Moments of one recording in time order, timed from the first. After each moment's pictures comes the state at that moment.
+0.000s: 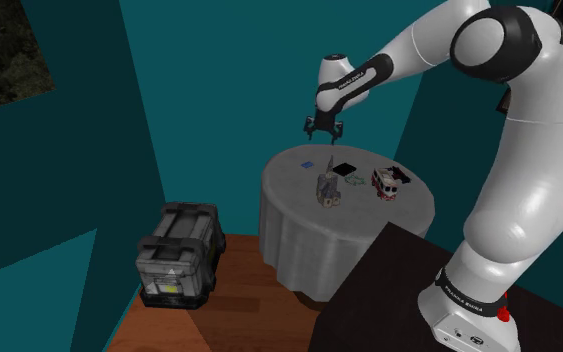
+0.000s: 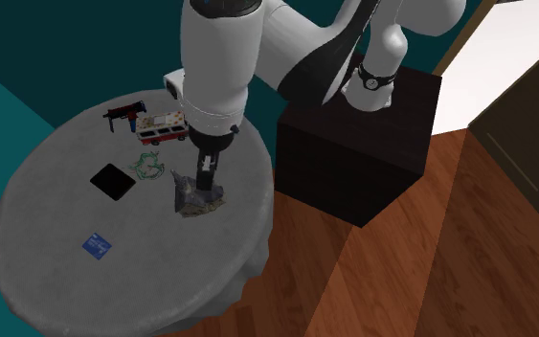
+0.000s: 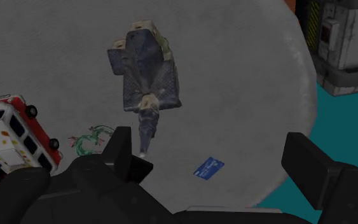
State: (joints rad) arm -0.33 0.25 -0.03 -1.96 -0.25 2.39 0.94
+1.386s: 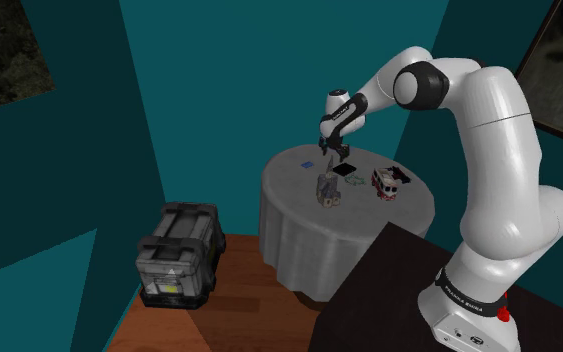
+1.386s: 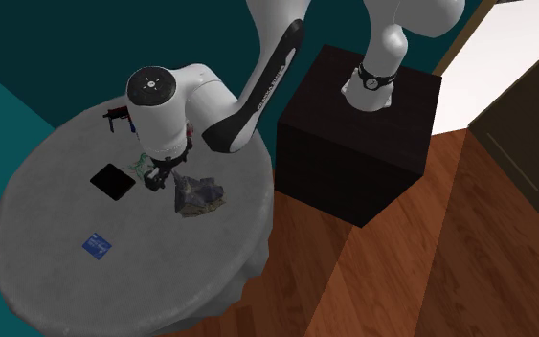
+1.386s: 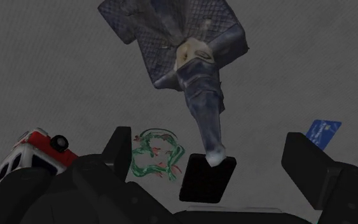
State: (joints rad) arm -0.40 0.68 -0.16 -1.66 -0.21 2.49 1.22
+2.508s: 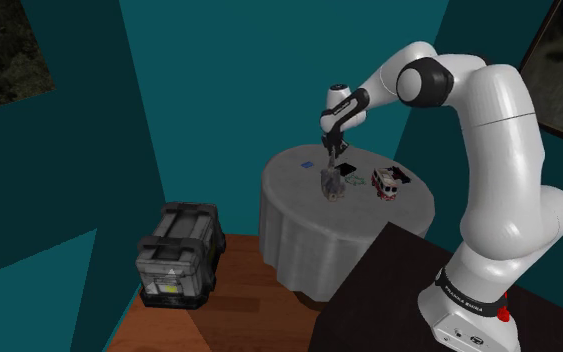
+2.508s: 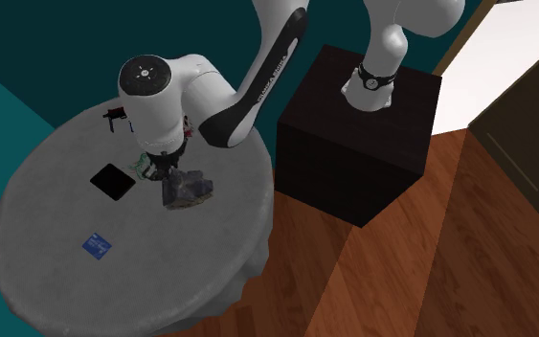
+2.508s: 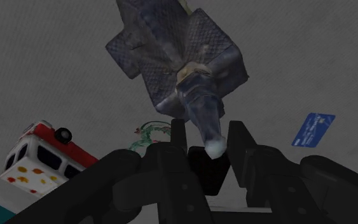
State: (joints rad) arm -0.40 0.65 -0.16 -1.65 -0.21 2.45 1.21
